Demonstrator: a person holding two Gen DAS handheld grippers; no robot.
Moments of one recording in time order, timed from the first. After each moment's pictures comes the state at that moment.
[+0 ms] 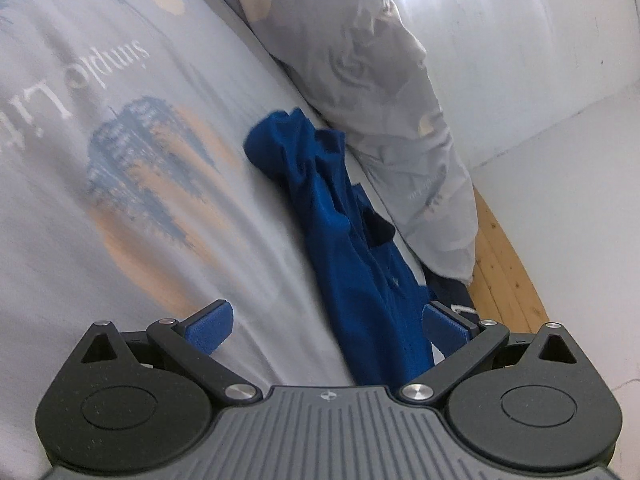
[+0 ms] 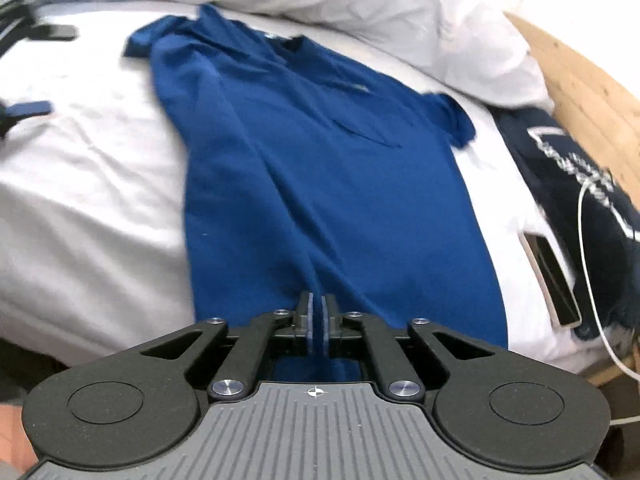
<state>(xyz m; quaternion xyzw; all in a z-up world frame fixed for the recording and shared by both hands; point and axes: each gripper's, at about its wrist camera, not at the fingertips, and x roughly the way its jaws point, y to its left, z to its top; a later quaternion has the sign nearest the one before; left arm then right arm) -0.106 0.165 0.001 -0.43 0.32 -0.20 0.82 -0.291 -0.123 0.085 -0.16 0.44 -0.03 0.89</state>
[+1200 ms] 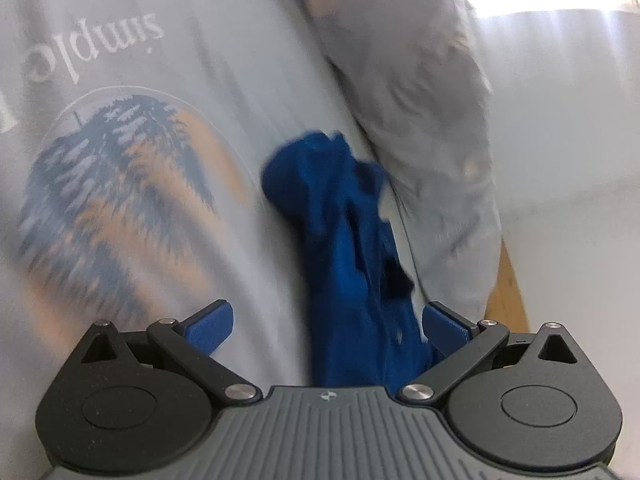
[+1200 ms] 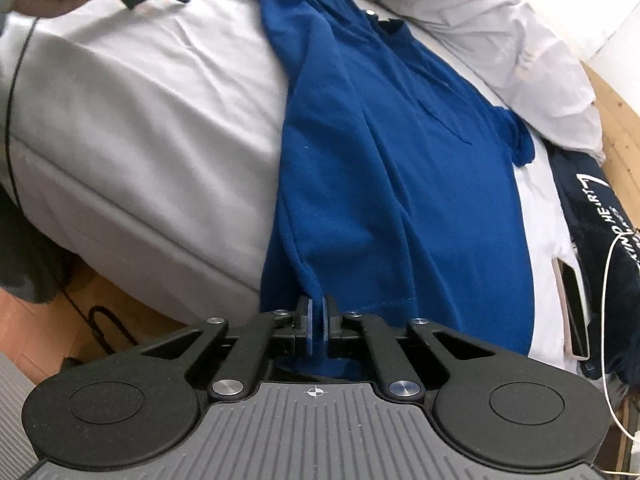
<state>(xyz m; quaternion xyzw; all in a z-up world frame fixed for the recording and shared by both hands) -0.030 0.176 -0.010 -0.54 0.35 -0.13 0.76 -0.327 -0.101 0.050 -0.25 0.46 0.05 0.85</state>
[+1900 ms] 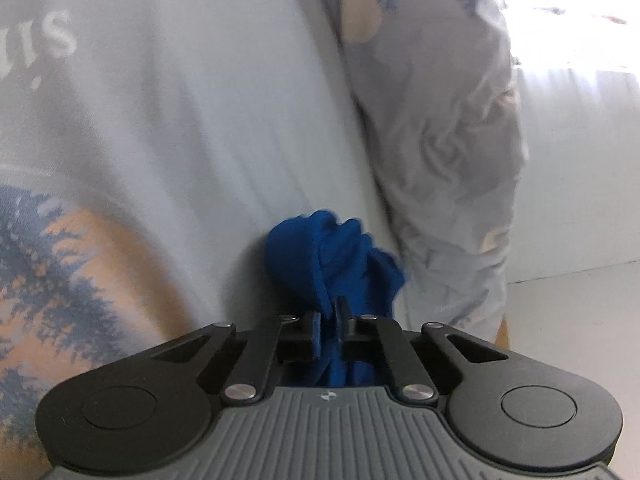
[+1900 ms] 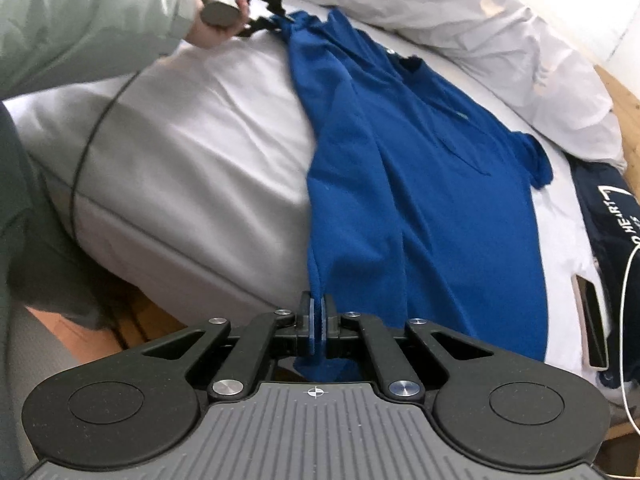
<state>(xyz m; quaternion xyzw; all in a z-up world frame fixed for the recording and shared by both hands) 0.050 0.184 -0.025 -0.59 0.31 -0.09 0.74 -0.340 -0.092 0.101 -0.20 0.45 0.11 0.86</state>
